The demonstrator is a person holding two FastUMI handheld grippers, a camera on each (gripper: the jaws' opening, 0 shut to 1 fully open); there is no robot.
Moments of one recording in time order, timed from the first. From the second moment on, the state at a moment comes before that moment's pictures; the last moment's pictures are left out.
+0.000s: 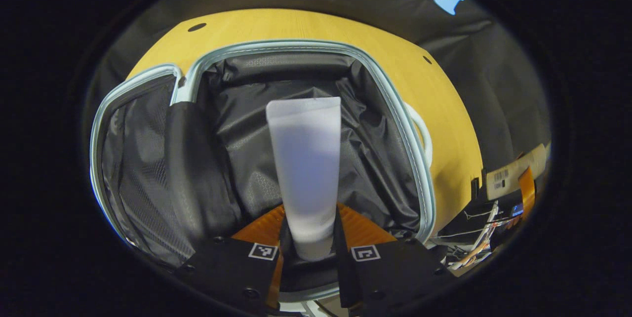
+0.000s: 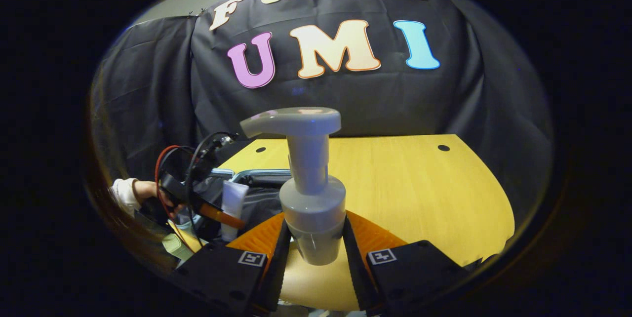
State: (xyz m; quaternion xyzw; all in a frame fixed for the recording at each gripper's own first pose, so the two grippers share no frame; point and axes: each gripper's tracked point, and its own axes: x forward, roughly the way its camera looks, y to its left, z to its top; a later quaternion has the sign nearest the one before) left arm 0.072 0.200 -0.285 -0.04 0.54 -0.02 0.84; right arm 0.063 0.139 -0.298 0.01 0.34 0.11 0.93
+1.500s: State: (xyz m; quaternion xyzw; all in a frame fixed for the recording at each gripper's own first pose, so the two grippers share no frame) left arm -0.073 0.449 -0.115 -0.23 0.28 0.25 0.90; right arm 0.053 0.288 -0.458 0.06 0.51 0.17 0.84
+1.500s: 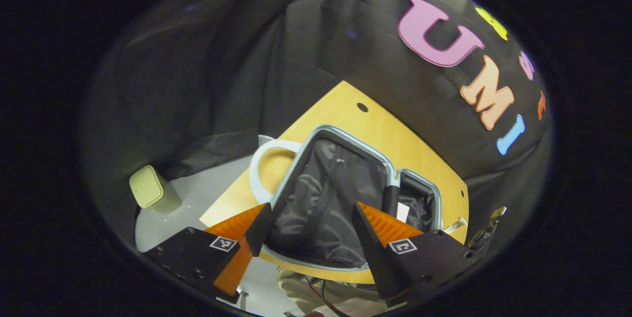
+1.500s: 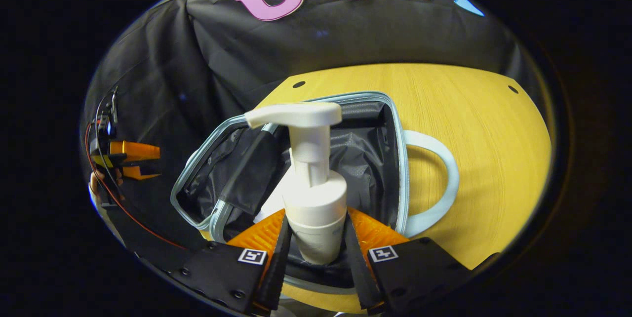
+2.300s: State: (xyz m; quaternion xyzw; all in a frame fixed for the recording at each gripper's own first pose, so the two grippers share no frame) left arm -0.052 0.539 -0.172 -0.32 0.26 0.29 0.86; right arm 0.104 0.195 -0.353 0.07 0.39 0.07 0.92
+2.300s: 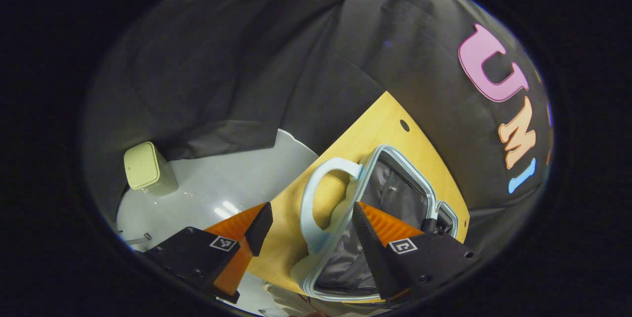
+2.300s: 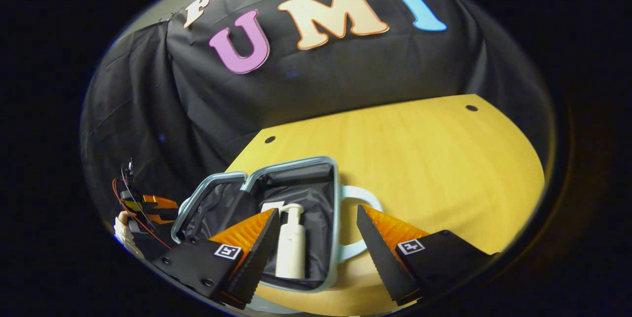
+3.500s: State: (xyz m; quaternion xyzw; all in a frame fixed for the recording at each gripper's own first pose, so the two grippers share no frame) left arm -0.029 0.516 -0.135 -0.38 0.20 0.22 0.87; right arm 0.085 0.110 -0.299 0.02 0.35 -0.01 0.94
